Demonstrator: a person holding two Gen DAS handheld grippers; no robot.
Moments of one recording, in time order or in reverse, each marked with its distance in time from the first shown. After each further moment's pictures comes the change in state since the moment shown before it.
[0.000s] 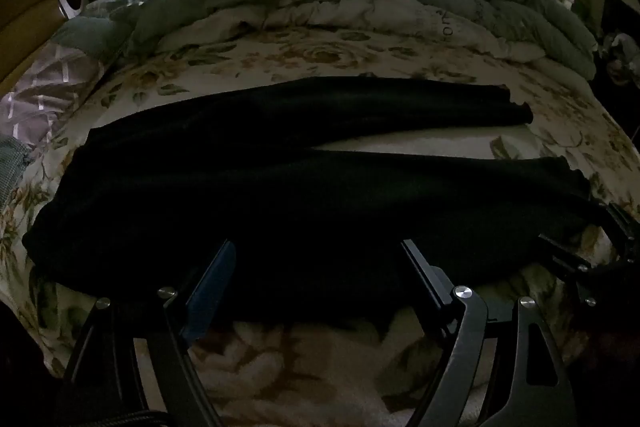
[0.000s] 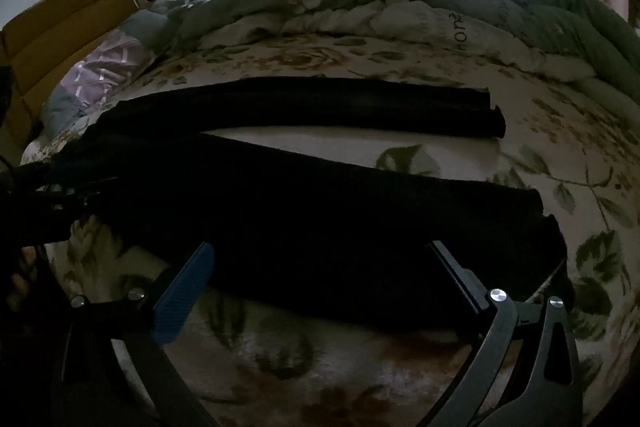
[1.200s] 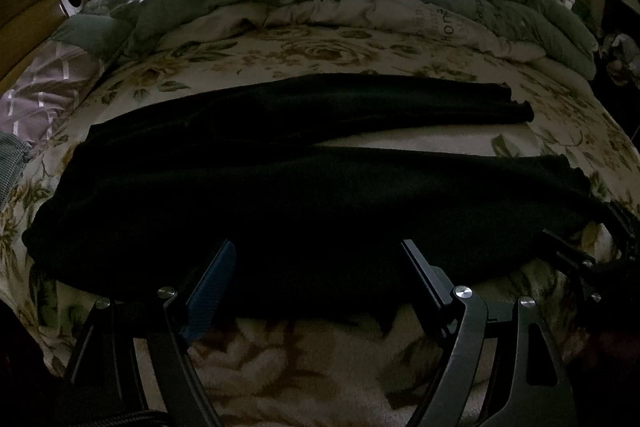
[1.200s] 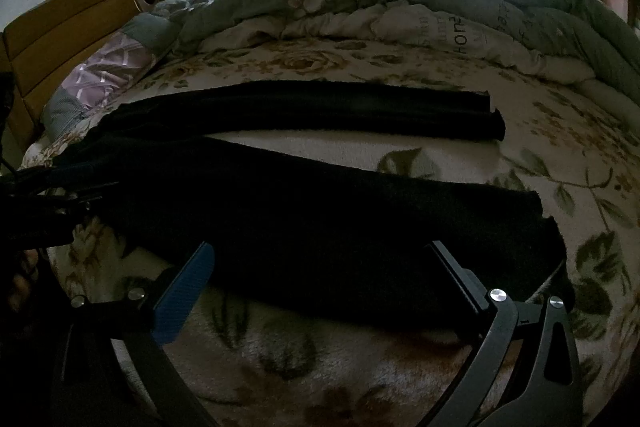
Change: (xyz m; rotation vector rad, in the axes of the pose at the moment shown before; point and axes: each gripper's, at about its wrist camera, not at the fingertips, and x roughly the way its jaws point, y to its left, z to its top) left arm 0.002 0.003 -0.004 -0.008 0.007 -0.007; right arm -0.001 0.002 0.005 0.004 -0.009 -0.002
